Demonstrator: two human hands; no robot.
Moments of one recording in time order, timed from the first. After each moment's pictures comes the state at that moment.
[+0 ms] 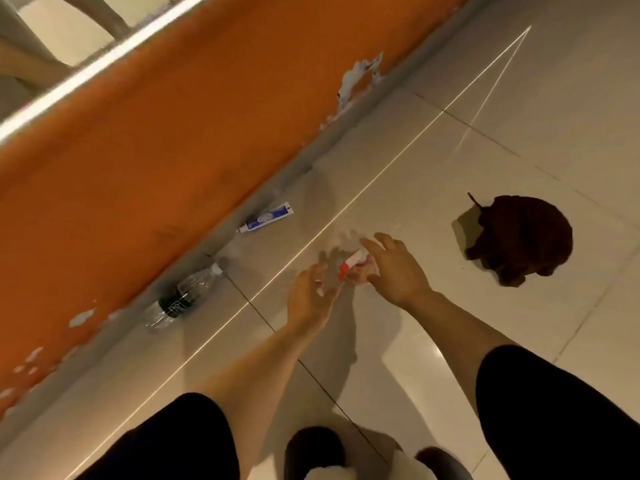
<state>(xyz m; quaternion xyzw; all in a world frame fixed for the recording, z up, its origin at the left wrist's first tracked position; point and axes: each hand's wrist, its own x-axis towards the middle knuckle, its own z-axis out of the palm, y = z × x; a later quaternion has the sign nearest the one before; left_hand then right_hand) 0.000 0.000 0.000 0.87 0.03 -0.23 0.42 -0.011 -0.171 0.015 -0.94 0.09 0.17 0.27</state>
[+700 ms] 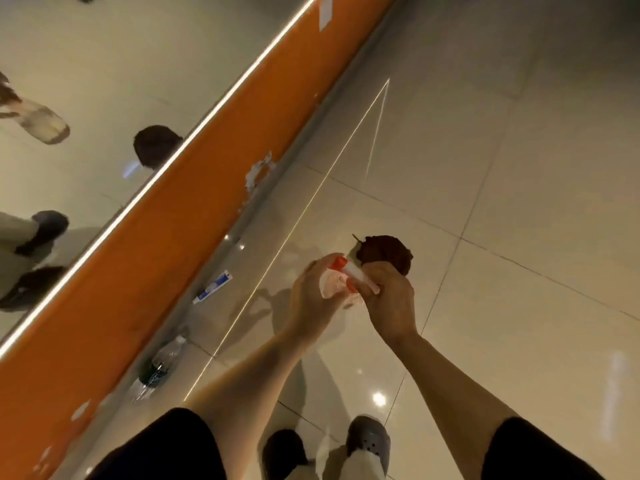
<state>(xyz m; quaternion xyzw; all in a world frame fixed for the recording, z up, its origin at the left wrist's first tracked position) -0.032 -0.162 0.297 0.83 -0.25 -0.22 0.45 -0.115 -0.275 0.293 -0.83 0.36 -0.08 0.42</state>
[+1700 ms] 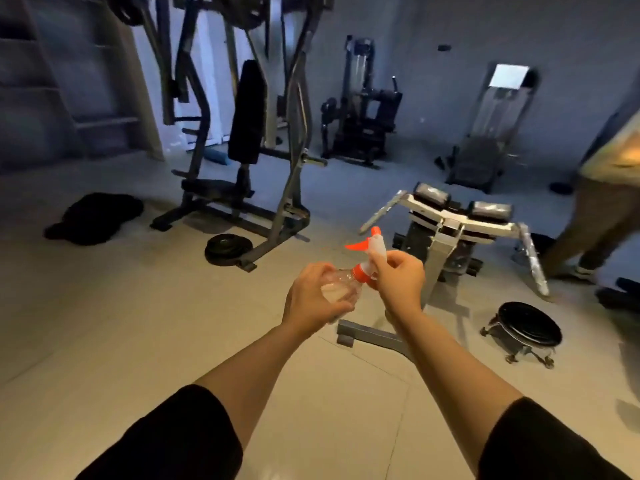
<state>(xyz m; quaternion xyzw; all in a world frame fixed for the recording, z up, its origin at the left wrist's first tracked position) -0.429 -0.398 0.684 0.33 -0.82 -0.36 0.31 -0.543 -0.319 0.722 -0.23 0.71 -0.66 0.08</state>
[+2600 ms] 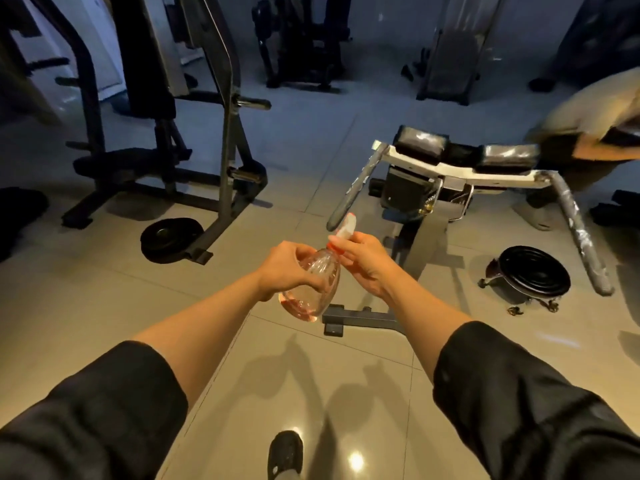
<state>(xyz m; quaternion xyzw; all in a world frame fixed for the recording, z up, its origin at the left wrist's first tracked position) -0.689 -0.664 0.638 0.25 -0.84 -0.48 0.02 -0.817 -0.549 0.625 -0.13 0.57 -0.68 0.44</state>
